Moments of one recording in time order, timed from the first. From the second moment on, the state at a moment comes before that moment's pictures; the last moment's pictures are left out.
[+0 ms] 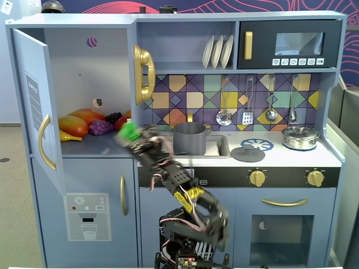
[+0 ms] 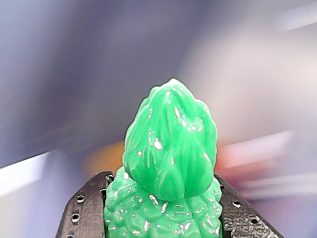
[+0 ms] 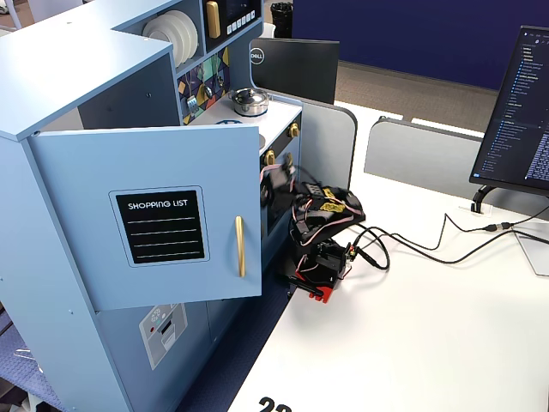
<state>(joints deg) -39.1 175.1 144.2 -1.5 -109.6</state>
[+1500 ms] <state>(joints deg) 1.9 175.2 132.7 75.9 -97.4</state>
